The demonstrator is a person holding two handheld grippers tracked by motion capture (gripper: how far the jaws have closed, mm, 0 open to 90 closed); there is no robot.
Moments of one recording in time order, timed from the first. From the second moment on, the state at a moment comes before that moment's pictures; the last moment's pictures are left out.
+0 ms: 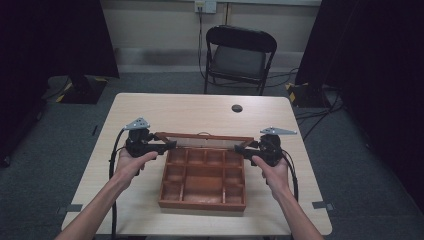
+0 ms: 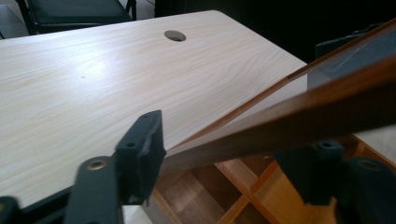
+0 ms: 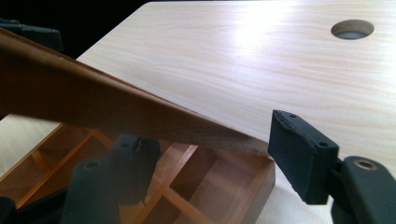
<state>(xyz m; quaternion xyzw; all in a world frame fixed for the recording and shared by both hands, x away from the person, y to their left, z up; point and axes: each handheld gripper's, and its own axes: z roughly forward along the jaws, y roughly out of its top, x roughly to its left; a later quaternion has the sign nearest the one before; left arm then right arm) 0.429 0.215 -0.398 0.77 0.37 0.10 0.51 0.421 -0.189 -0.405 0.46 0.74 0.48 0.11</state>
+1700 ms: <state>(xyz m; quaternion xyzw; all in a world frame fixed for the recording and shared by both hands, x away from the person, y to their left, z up) 0.404 0.216 -0.412 0.79 0.36 0.10 0.49 0.393 -0.119 -0.321 0.29 0.81 0.51 -0.01</state>
